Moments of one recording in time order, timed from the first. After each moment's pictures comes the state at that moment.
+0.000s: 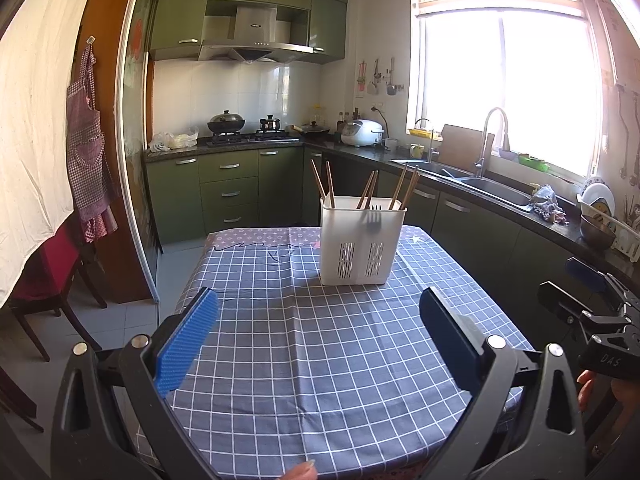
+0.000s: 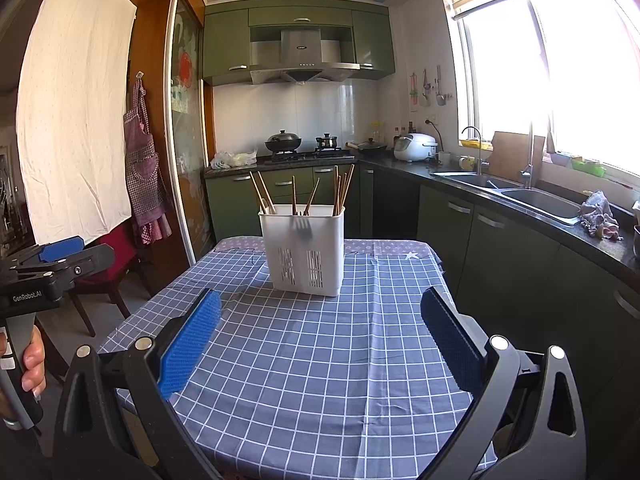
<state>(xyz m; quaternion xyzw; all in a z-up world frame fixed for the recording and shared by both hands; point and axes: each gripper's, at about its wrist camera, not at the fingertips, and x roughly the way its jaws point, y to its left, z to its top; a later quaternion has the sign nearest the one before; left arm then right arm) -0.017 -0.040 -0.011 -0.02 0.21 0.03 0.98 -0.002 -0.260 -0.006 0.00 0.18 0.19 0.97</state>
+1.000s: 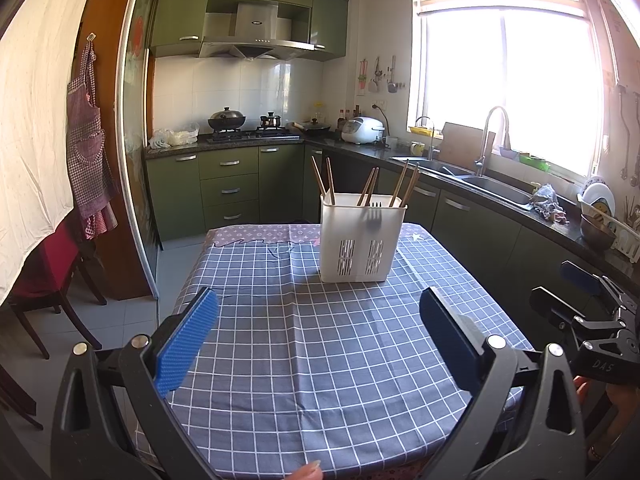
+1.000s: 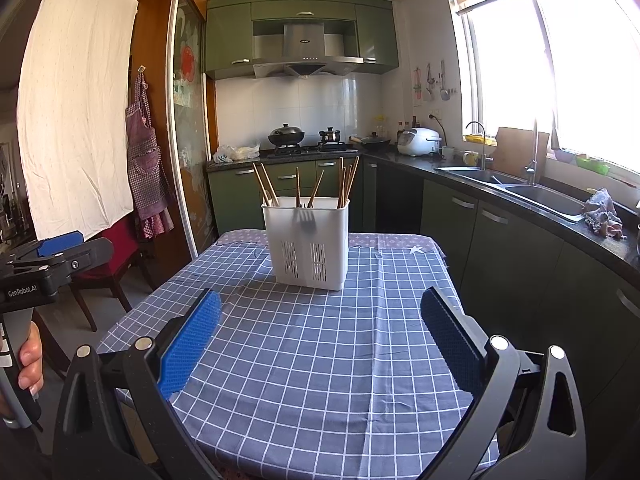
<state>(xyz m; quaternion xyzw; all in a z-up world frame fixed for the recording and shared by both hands) -0.016 -0.040 -0.012 -0.03 0.21 0.03 0.98 -0.002 -0.256 -0.013 0.00 0.19 0.19 0.96</state>
